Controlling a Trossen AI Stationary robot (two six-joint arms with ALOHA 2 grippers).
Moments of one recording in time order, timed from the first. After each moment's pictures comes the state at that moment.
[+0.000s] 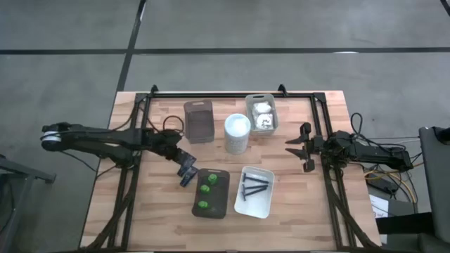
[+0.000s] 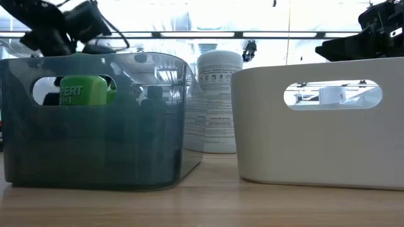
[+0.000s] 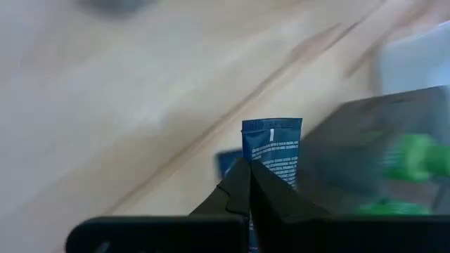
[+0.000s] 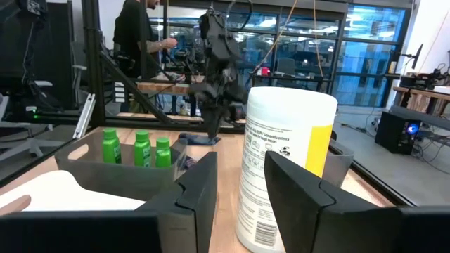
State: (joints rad) left arm 0.12 0.97 0.46 -0.38 0.11 -0.99; right arm -0.09 0.02 0.01 0.08 -0.08 -0.03
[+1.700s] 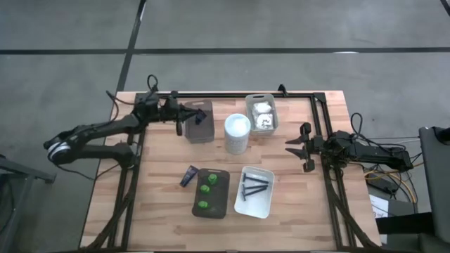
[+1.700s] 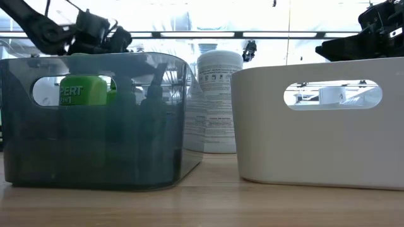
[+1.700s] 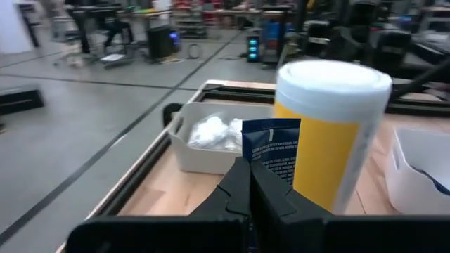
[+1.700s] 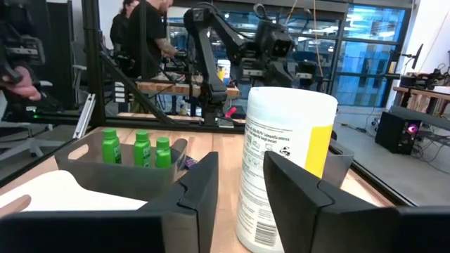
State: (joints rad) left arm 0.70 1.03 0.43 0.48 0.47 0.10; right arm -0.09 0.02 0.01 0.08 -0.08 -0.03
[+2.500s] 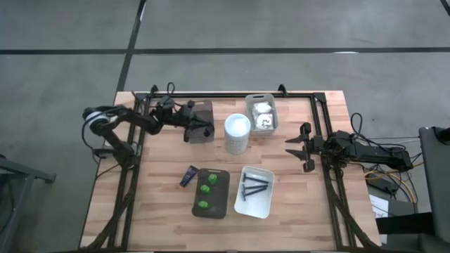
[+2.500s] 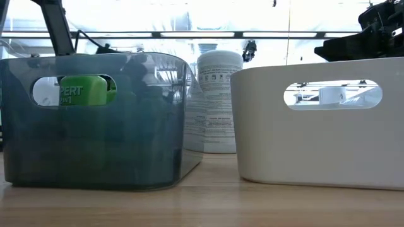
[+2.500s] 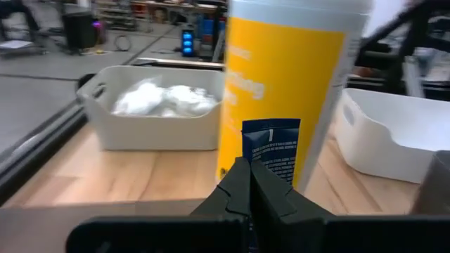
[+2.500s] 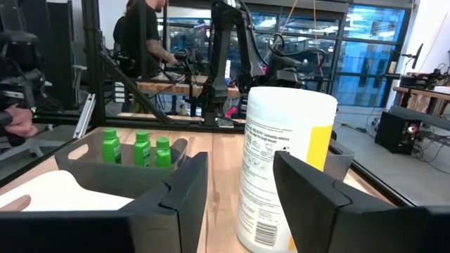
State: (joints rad) left arm 0.72 1.58 0.41 1.02 0.76 0.08; right arm -0.09 0.02 0.01 0.08 -0.08 -0.03
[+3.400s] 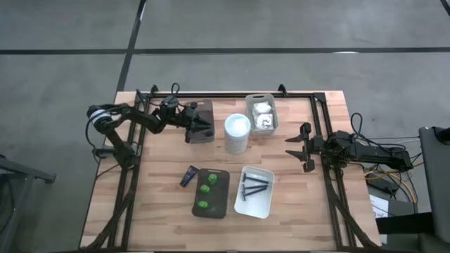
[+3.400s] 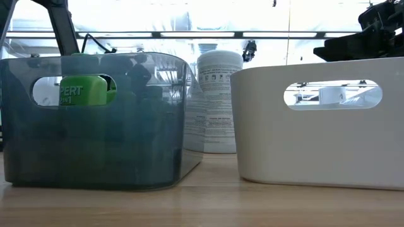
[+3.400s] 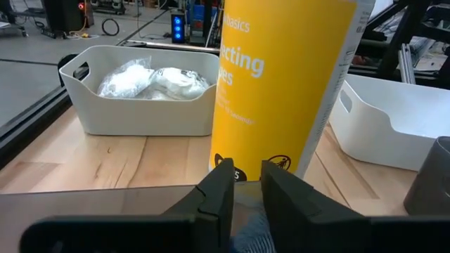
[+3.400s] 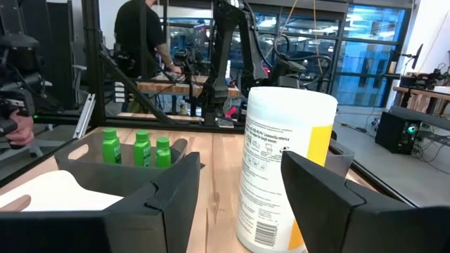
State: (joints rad) left arm 0.71 1.64 0.45 0.96 0.79 0.11; right arm -0.09 0.02 0.01 0.08 -0.08 -0.03
